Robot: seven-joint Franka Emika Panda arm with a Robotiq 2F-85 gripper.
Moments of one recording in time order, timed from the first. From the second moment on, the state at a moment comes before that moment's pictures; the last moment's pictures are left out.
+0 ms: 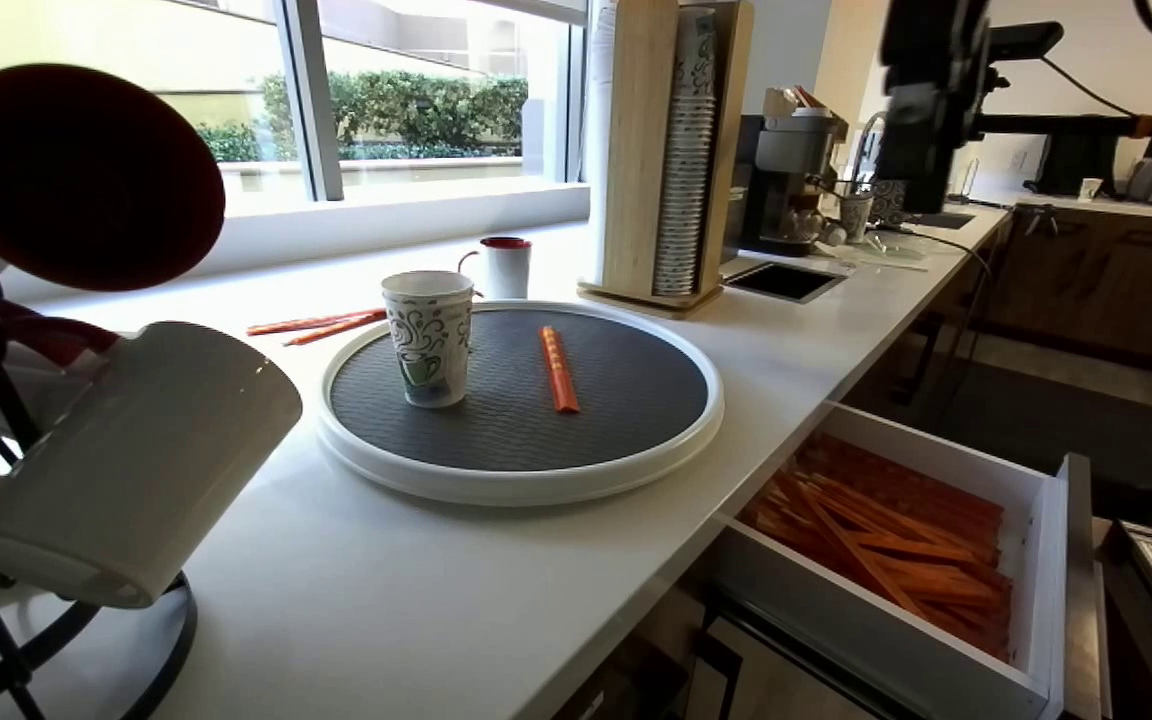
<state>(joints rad) 0.01 -0.45 0.09 -2.31 0.31 1.82 0.21</state>
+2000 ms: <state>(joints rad) -0.03 0.22 -0.02 -1.88 0.01 2.23 0.58</state>
